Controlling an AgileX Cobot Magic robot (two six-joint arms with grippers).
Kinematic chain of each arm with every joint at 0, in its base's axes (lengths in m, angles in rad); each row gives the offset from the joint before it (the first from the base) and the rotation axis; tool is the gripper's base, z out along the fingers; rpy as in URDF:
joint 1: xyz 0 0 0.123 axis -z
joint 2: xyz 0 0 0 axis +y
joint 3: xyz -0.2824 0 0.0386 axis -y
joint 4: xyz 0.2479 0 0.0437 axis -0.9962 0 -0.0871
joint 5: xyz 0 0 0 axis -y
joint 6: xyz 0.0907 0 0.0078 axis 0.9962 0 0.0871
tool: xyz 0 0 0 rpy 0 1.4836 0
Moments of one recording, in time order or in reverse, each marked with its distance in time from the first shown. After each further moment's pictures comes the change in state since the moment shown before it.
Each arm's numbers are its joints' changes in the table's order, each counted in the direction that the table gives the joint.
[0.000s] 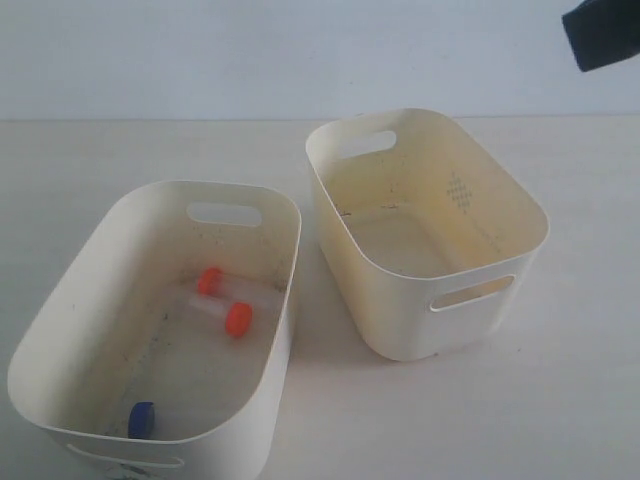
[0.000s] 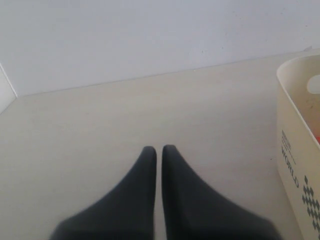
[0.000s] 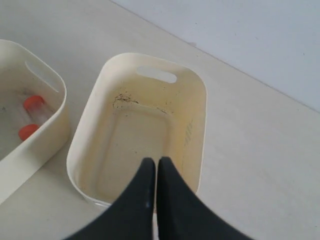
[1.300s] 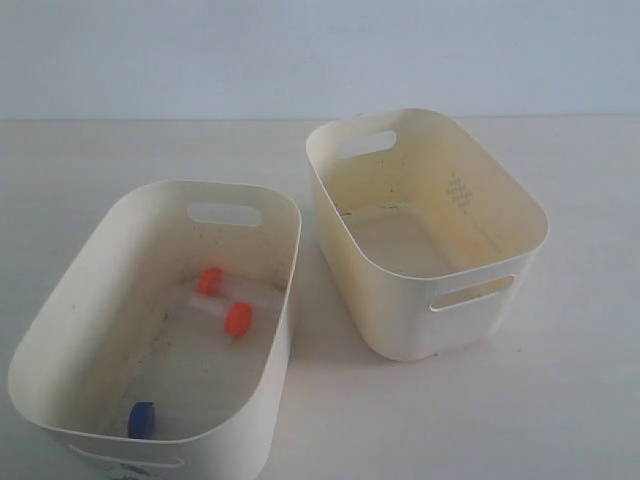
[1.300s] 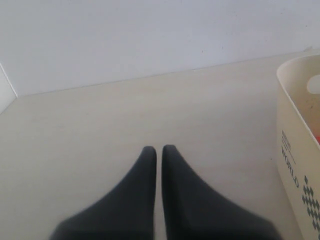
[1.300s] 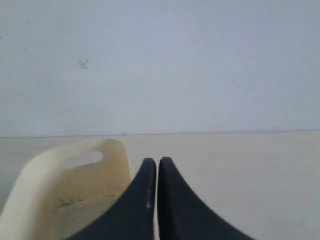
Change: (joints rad) left arm 0.000 0.000 0.000 0.000 0.000 0.000; right arm 0.595 -0.558 -0.688 -0.248 0.708 0.006
